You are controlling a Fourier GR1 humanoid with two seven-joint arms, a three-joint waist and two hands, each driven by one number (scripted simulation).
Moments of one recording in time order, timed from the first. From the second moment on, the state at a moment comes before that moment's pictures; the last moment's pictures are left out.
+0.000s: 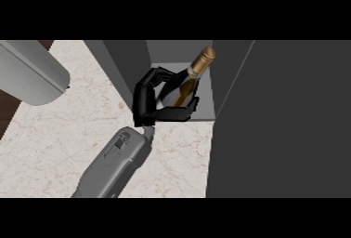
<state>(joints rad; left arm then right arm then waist) -0.60 0.00 -0.36 -1.04 0.36 0.61 -0.44 -0.07 -0.05 -0.01 -2.43 -0.17 0.19 0.60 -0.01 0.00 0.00</state>
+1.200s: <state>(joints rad) -0.93 0.01 -0.19 -0.56 0.43 0.53 -0.57 -0.09 -0.05 0.01 -2.43 -0.17 0.18 0.62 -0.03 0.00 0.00</state>
